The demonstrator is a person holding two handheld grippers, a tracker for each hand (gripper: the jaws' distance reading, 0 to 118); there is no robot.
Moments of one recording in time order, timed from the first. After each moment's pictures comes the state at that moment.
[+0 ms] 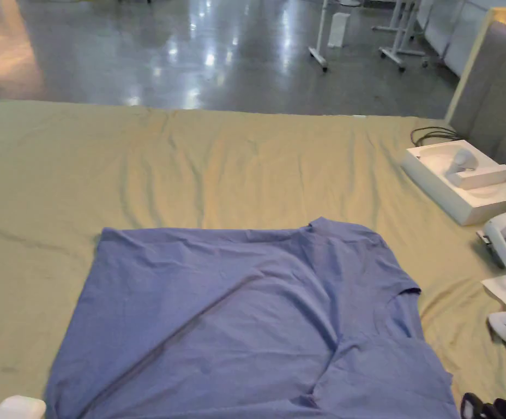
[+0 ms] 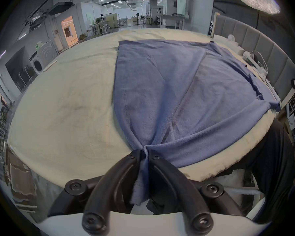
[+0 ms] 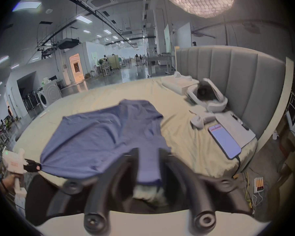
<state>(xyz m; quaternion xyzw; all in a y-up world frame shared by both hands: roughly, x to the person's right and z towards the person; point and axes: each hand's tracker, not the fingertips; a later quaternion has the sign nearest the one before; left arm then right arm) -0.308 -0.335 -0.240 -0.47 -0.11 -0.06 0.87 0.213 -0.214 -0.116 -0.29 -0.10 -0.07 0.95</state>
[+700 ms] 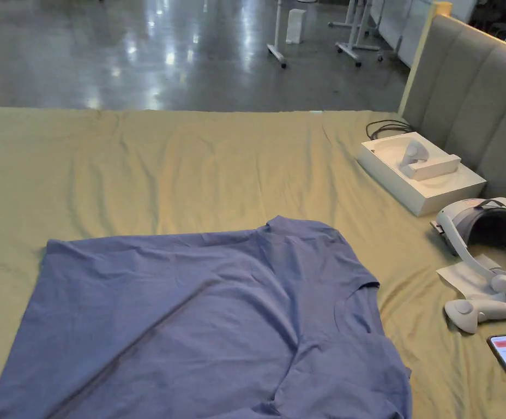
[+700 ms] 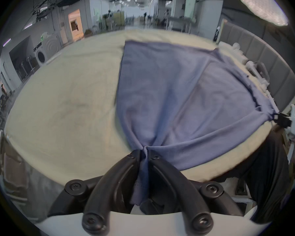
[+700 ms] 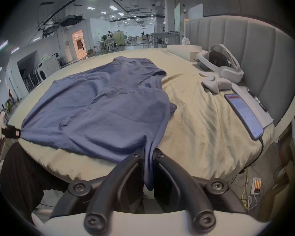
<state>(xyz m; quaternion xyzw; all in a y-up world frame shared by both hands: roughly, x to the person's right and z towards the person) -0.304 -0.316 -0.217 -0.41 -0.14 0.00 0.90 0.242 -0.321 -0.134 -0.36 -0.06 -0.02 0.93</state>
